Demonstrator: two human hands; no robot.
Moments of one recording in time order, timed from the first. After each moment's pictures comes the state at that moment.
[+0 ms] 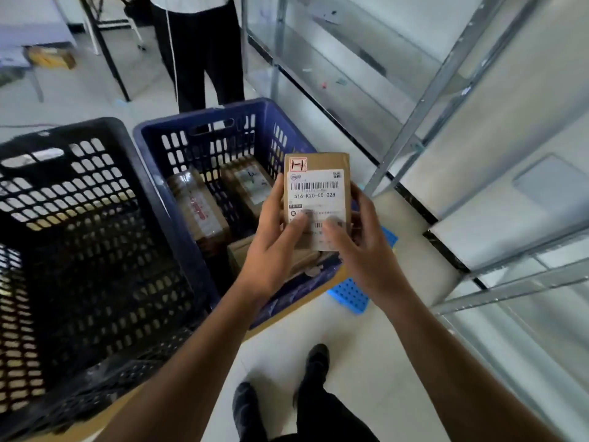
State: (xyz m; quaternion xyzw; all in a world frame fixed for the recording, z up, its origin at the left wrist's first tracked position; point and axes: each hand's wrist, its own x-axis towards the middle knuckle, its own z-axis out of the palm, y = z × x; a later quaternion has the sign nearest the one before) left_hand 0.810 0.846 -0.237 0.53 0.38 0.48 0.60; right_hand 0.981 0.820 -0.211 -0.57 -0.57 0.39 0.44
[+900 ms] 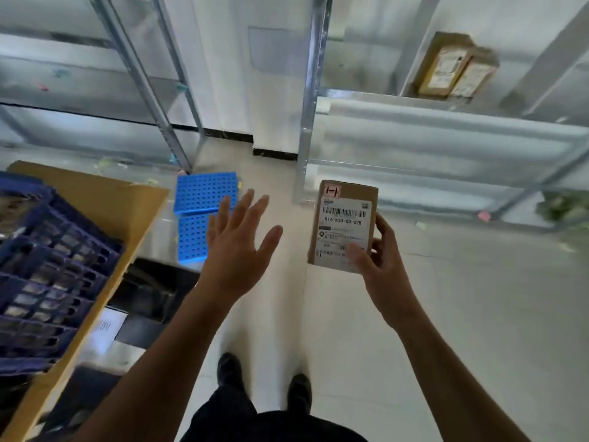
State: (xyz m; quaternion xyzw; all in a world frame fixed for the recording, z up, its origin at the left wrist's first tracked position) left_hand 1.100 0.545 -0.267 0.92 0.25 0.13 0.27; right_hand 1.219 0.318 -0.280 -0.73 -0.15 0.22 0.63
